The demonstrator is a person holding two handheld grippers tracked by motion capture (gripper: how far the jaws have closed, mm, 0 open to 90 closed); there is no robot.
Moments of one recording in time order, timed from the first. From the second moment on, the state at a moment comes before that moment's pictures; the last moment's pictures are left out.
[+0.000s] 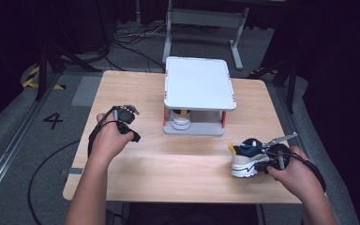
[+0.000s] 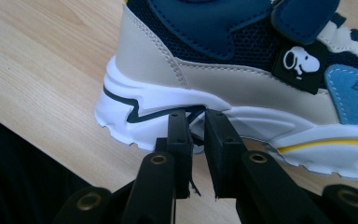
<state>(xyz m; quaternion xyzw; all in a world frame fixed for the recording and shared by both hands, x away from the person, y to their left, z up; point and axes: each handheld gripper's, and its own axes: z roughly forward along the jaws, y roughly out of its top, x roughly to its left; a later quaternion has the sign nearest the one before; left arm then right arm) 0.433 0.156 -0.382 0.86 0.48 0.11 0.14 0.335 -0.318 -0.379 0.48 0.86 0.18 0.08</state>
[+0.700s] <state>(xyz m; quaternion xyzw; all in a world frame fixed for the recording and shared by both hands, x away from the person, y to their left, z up) 0.438 0.154 -0.379 0.86 0.48 0.11 0.15 0.344 -0.316 -0.422 0.49 0.86 0.11 -0.03</state>
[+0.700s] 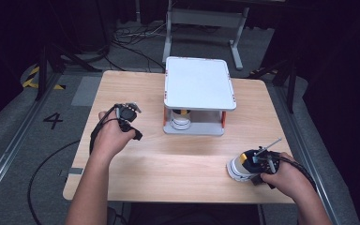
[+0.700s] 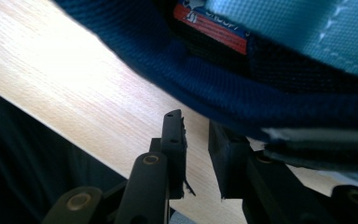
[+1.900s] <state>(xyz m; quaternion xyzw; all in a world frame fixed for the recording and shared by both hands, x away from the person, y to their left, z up) 0.435 0.163 -0.391 0.85 0.50 0.10 0.12 0.352 -0.360 -0.372 0.60 0.74 0.29 0.12</state>
